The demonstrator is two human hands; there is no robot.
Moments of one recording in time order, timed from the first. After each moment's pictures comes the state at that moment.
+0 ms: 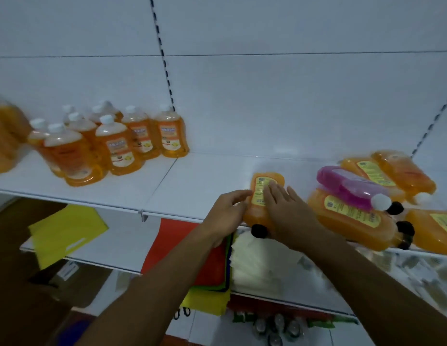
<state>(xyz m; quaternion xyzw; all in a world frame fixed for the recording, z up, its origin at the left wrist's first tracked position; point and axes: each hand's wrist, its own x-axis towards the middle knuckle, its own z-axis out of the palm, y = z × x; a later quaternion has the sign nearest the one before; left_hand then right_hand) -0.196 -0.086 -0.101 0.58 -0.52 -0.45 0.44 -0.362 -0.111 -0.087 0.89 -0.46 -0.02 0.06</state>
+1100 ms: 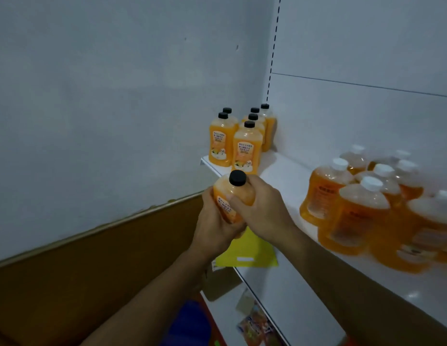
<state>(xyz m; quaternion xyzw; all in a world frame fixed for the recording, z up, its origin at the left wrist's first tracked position) 0.308 0.093 -0.099 0.73 -0.31 -0.01 0.61 0.236 -0.015 -0.035 0.87 -0.07 0.27 -0.42</state>
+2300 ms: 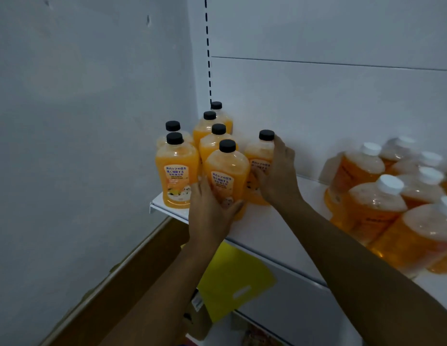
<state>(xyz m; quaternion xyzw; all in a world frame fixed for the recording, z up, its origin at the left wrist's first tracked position) 0.516 -0.046 -0.103 0.79 -0.41 0.03 0.45 0.412 -0.162 -0.053 0.78 -0.36 0.45 -0.26</state>
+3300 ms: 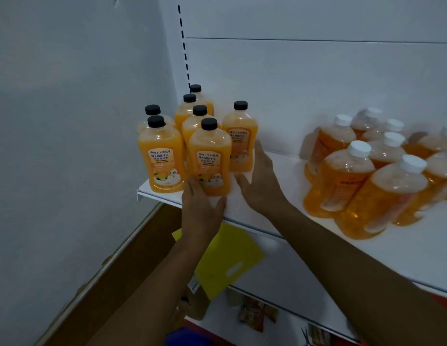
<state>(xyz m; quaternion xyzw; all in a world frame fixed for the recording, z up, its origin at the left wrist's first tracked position) 0.504 -0.028 -0.132 0.80 -0.44 -0.04 0.41 0.396 -0.129 -0.097 0.79 -0.37 0.37 -0.31</state>
